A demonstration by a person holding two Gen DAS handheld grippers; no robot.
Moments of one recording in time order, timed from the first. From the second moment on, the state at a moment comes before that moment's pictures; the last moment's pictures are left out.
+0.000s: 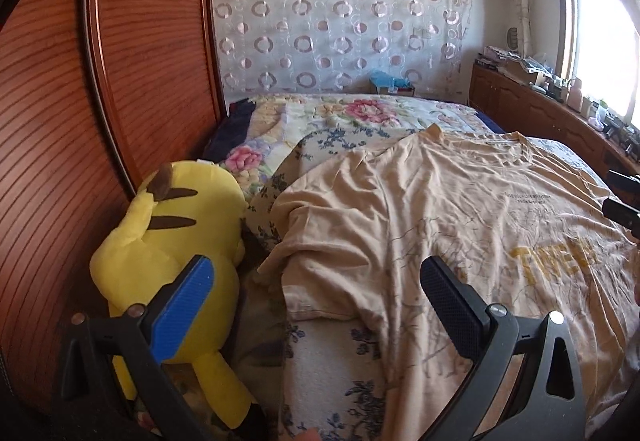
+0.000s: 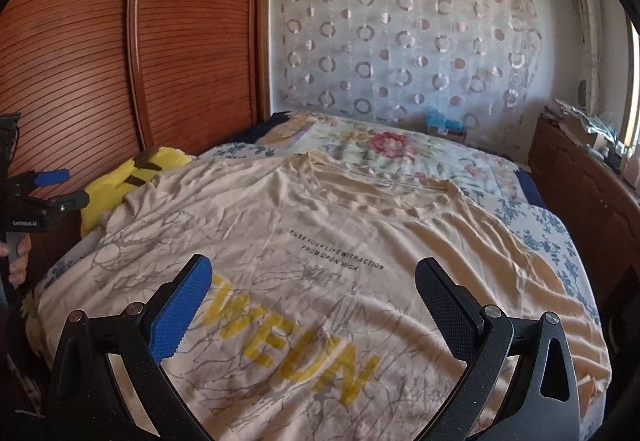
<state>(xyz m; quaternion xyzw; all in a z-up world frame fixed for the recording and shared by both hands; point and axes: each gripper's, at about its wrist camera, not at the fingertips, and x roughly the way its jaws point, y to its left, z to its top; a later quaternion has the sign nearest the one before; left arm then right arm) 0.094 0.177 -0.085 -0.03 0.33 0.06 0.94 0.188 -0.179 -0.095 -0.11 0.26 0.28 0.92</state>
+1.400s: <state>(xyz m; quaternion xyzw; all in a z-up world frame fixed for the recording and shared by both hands) 0.179 0.159 -0.035 -0.04 0.35 -0.05 0.93 0.237 -0.189 -0.127 -0.12 0.34 0.31 0.88</state>
